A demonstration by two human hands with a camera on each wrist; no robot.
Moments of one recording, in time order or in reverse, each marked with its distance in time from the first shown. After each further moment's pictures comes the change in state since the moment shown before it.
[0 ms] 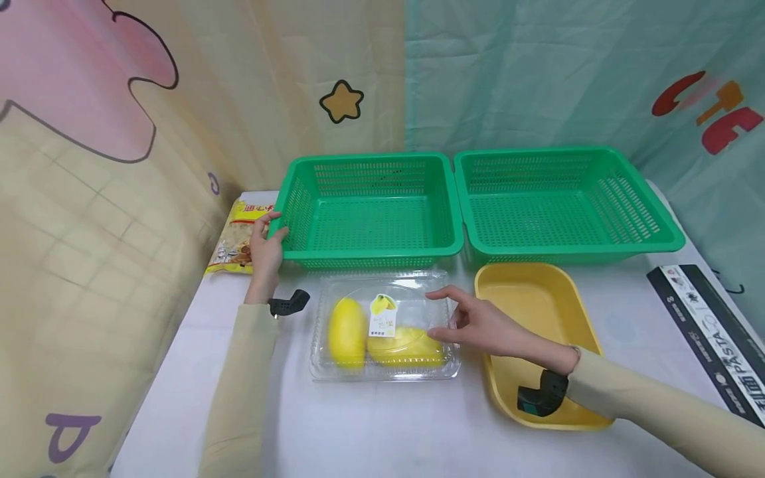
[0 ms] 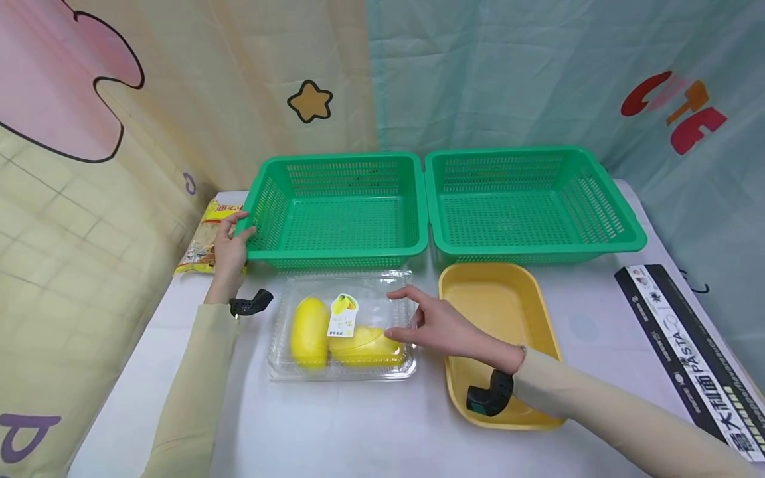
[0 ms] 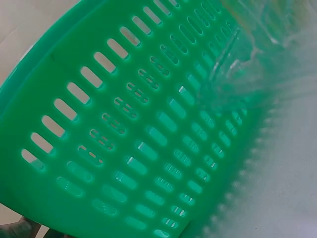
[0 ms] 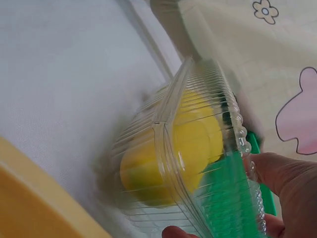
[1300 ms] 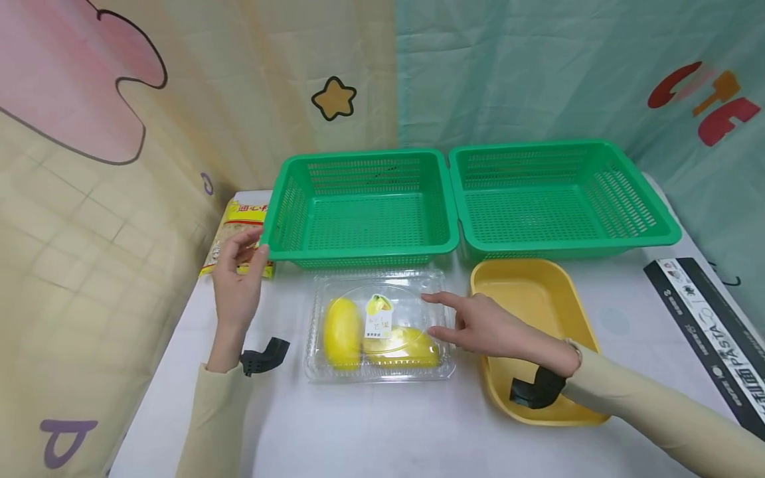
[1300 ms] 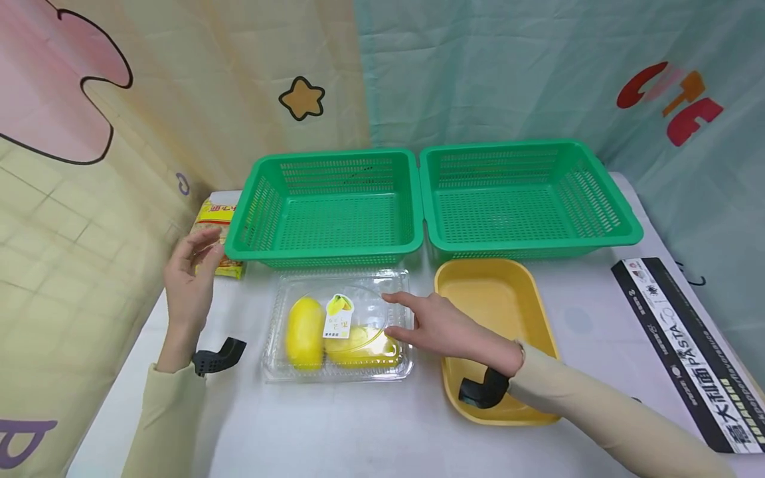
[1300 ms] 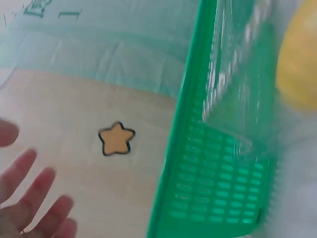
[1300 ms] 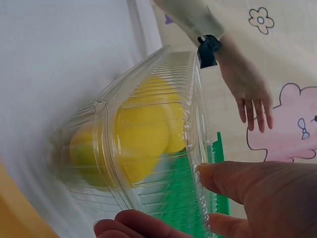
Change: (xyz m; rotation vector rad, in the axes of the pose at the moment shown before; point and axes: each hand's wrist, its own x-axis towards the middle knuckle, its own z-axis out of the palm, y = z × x) left_hand -0.089 0.030 -0.031 0.127 -0.050 0.565; right_hand -0.007 -0.014 -0.008 -0.264 -0.041 -0.108
